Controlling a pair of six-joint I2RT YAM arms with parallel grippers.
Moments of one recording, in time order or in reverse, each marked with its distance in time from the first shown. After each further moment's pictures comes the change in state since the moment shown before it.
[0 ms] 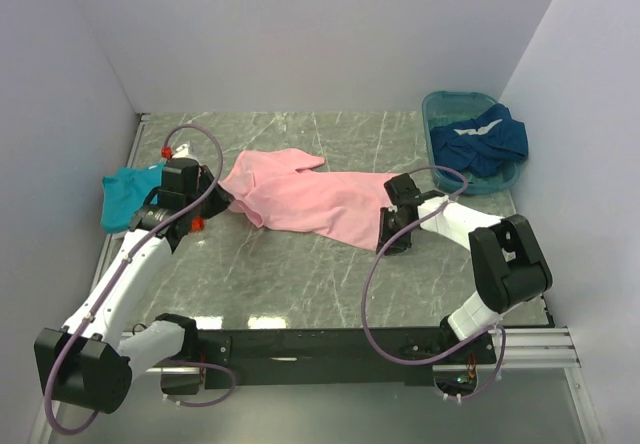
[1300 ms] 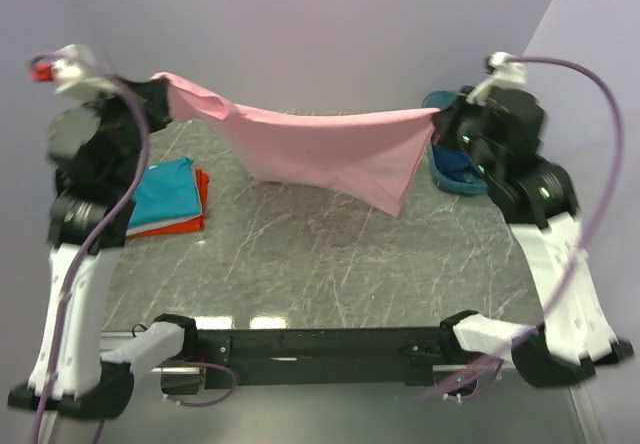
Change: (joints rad) left arm 0.048 0.026 0.671 0.079 -0.156 0.190; right arm 0.002 -0.355 0.892 -0.270 0.330 -0.185
